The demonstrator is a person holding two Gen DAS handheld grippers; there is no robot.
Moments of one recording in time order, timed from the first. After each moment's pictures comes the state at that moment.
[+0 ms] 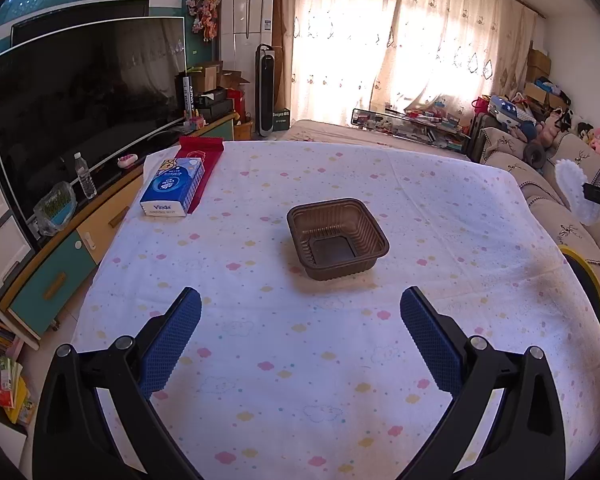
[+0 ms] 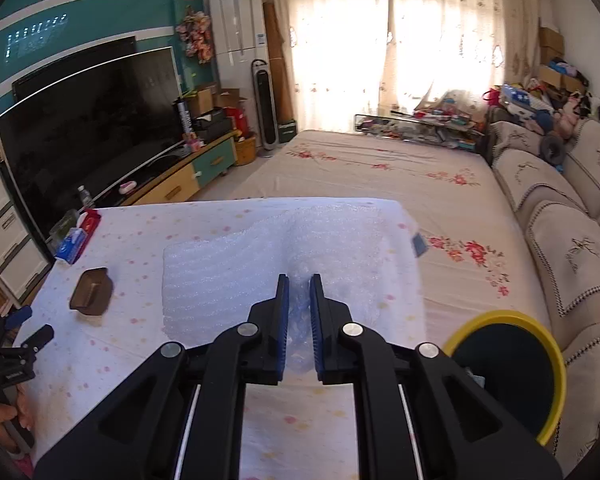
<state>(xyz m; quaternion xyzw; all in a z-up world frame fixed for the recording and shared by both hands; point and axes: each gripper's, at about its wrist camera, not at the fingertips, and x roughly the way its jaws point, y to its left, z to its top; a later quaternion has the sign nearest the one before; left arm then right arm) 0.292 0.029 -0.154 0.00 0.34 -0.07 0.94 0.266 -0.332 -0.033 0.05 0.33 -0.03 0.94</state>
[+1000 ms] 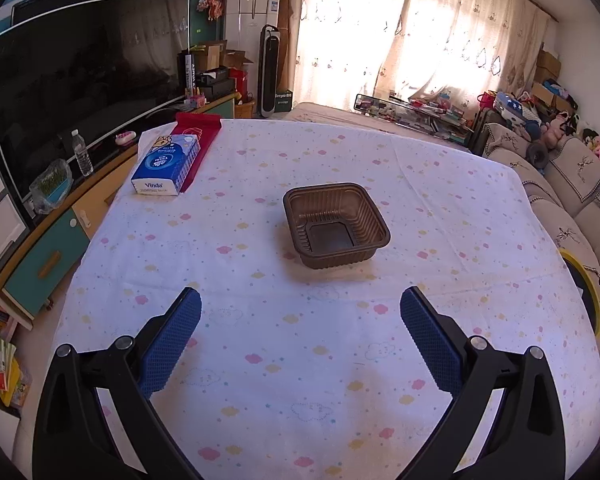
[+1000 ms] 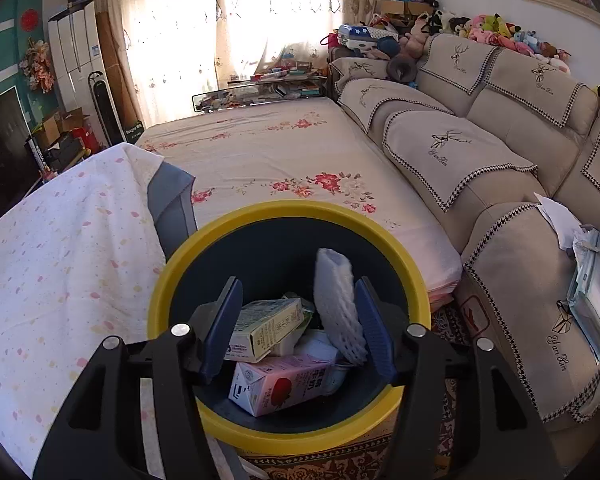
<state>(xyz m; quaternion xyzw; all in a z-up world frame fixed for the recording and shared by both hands) 0.304 0.026 -0.161 -0.02 0.38 -0.07 0.92 0.186 -0.489 -0.130 0.13 0.36 -0.25 0.89</state>
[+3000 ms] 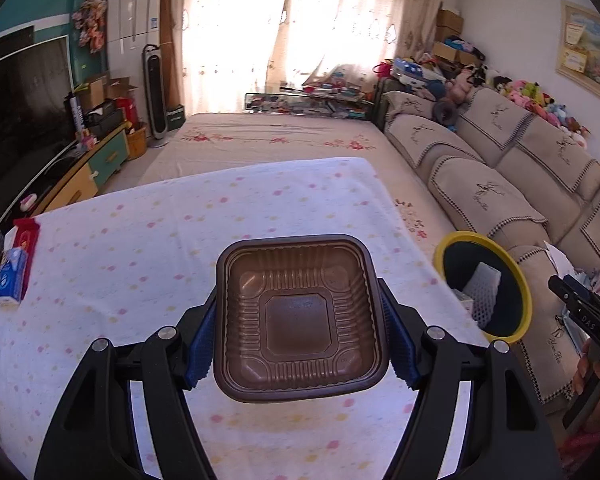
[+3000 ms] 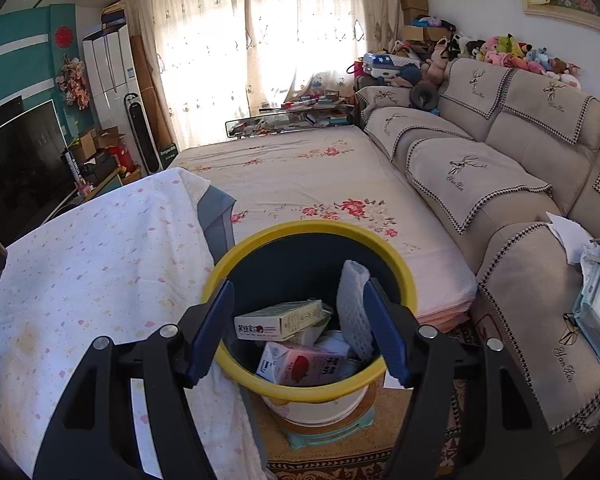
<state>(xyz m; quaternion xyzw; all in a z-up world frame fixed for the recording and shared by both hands) 0.305 -0.206 -0.089 0.05 0.36 -0.25 0.90 0.121 -0.476 -0.084 0.13 0.31 -0.22 0.92</state>
